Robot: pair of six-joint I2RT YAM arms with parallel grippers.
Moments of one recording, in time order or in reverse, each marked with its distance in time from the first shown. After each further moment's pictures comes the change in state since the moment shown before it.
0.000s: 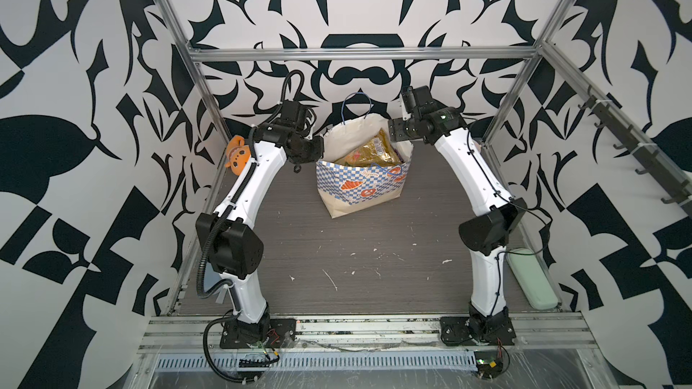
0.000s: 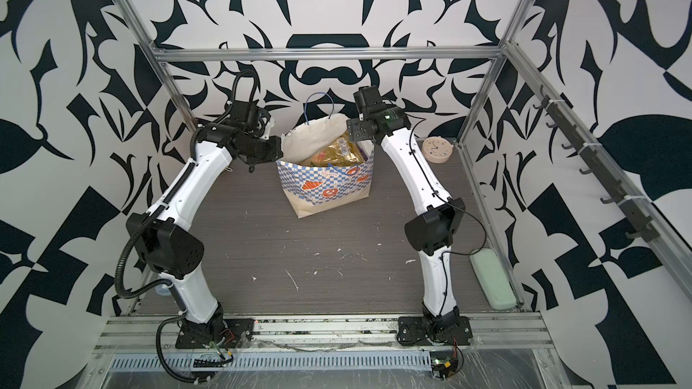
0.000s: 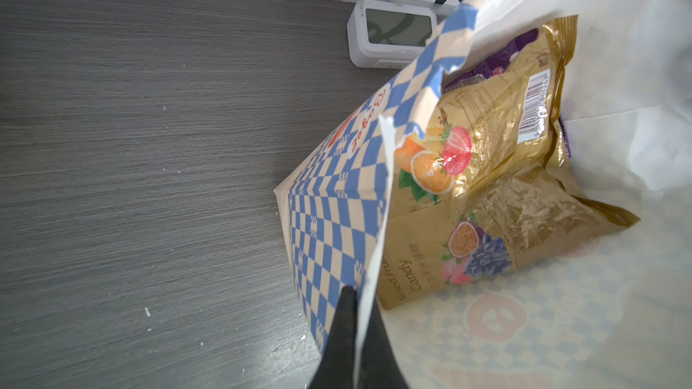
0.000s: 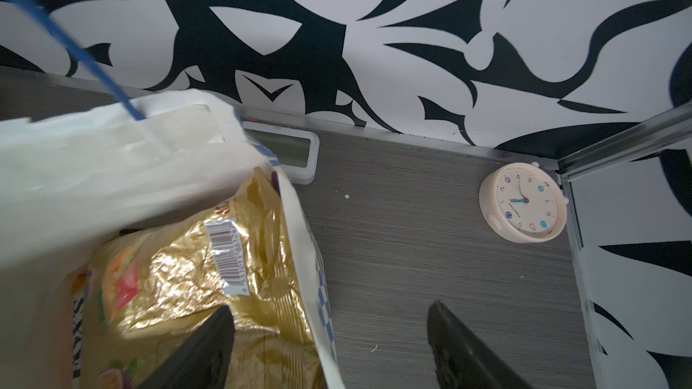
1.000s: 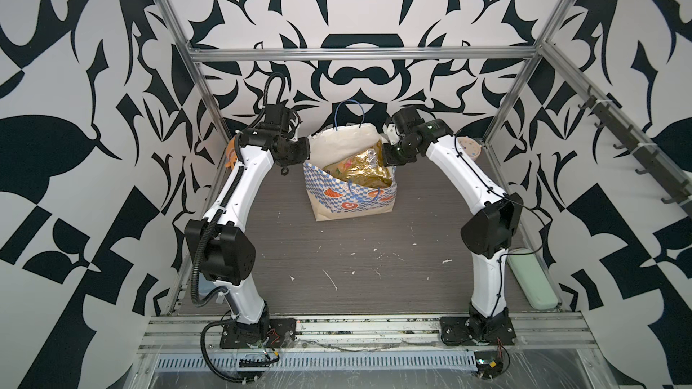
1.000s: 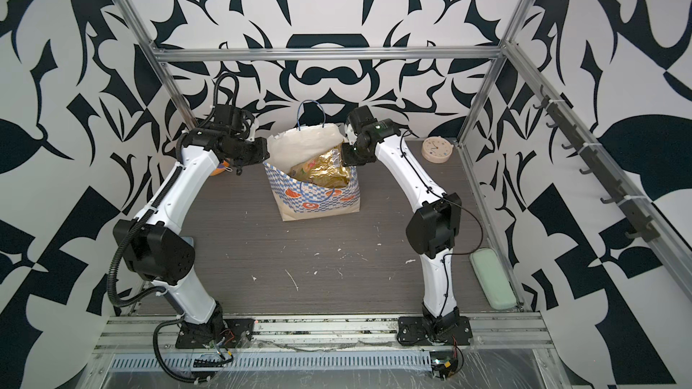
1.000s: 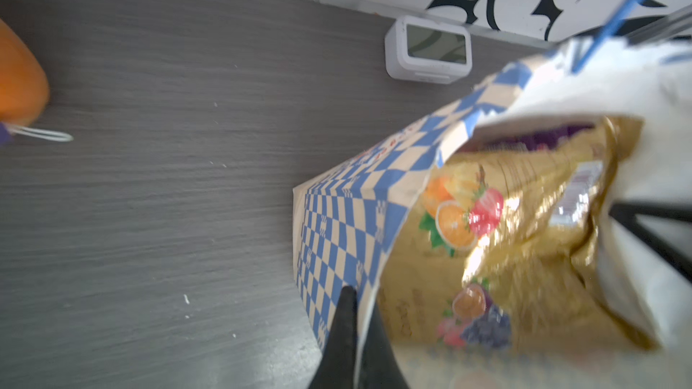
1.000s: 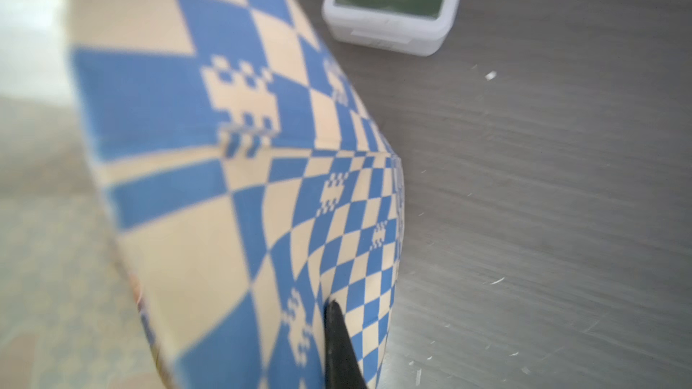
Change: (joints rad) left arm 0.108 -0.044 -0.081 0.058 0.005 0.024; right arm 0.065 -0.105 -0.334 -0.013 -0.352 0.109
